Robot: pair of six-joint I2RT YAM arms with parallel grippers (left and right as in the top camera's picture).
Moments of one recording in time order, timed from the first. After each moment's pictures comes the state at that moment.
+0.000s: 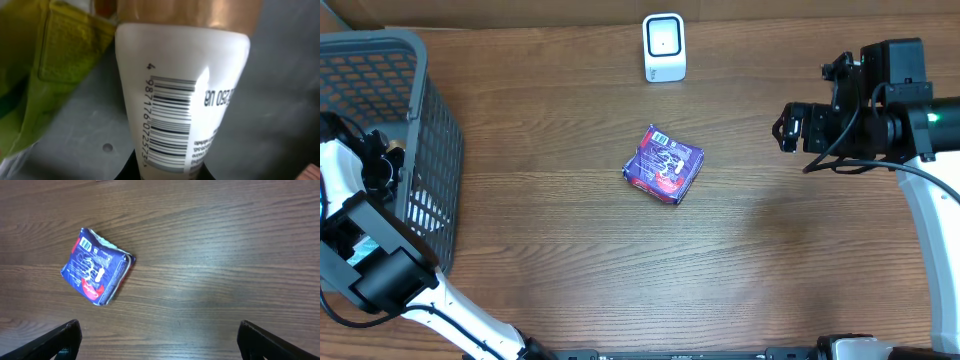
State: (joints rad) left arm 0.71 2.16 1.73 -0.98 0.11 0.06; right arm 0.06 1.48 1.58 -1.20 -0.24 0.15
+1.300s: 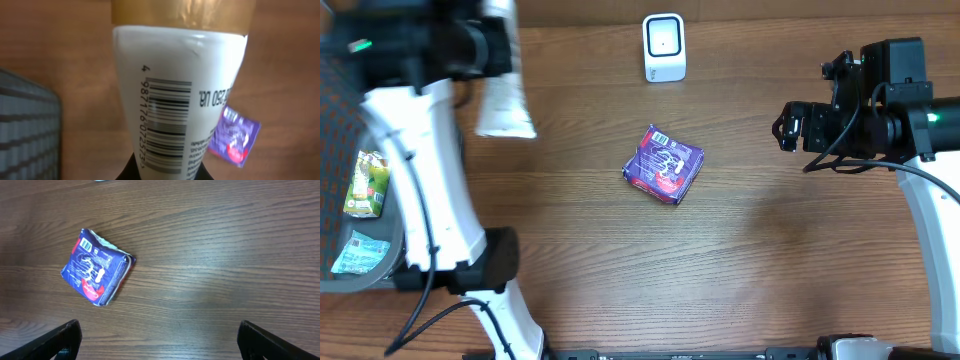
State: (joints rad) left arm 0.00 2.03 2.73 -1.69 0.10 -0.09; right arm 0.06 1.48 1.58 -1.20 -0.24 0.15
